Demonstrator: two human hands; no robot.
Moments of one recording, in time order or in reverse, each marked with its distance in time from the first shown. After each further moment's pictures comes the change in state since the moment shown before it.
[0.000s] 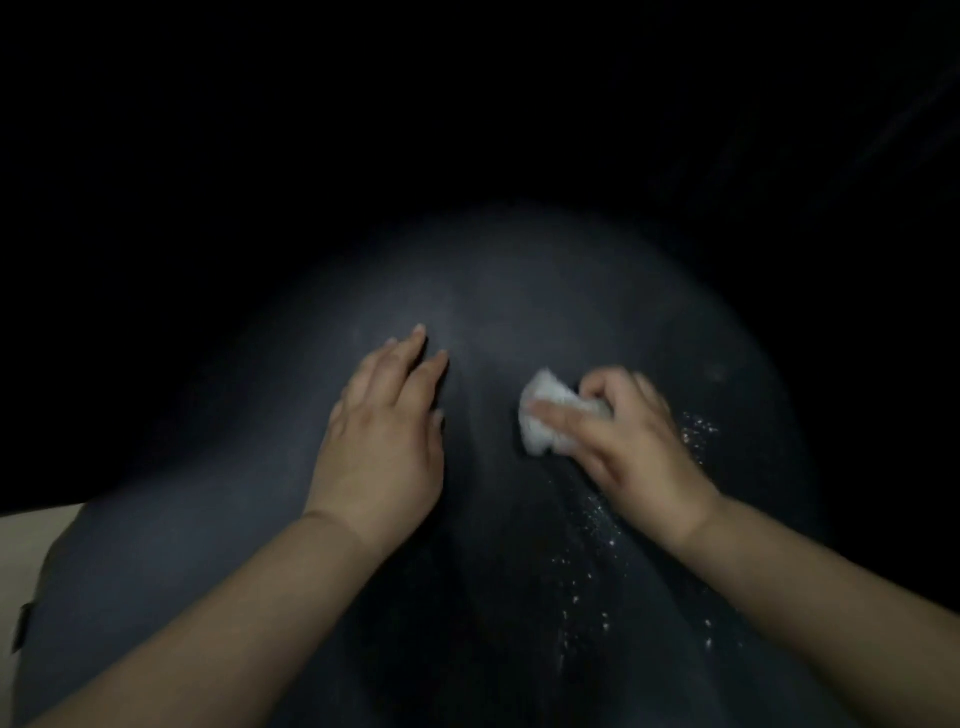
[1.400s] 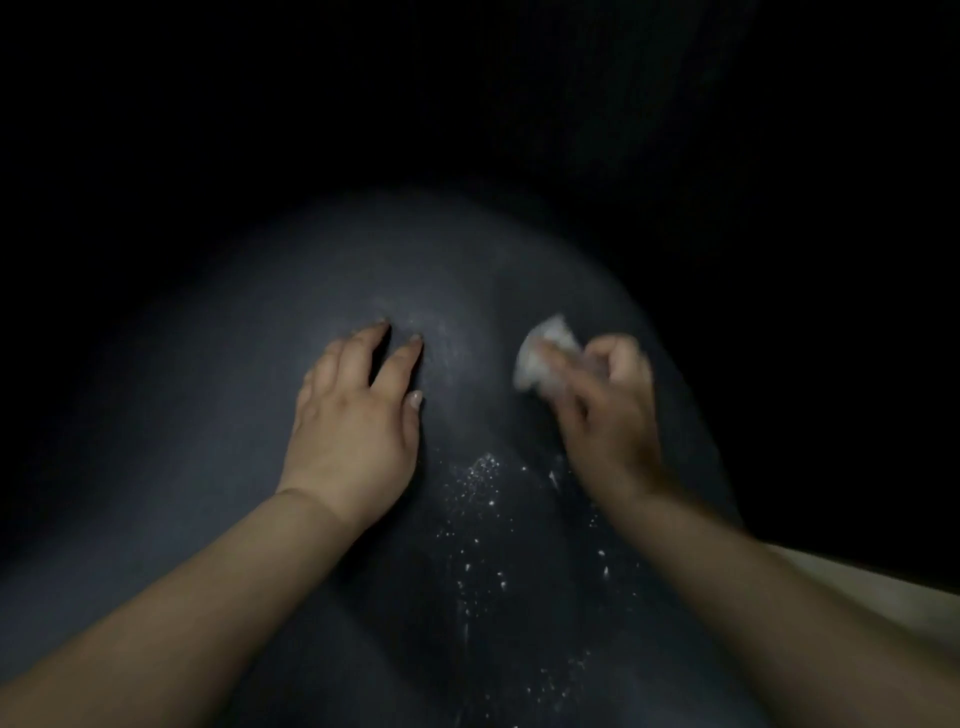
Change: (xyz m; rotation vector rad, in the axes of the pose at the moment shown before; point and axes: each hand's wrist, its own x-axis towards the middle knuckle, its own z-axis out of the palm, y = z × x) left_hand 0.021 0.073 0.031 0.177 -0.089 0.185; right_hand -0.065 0.043 -0.005 0.091 0.434 0.509
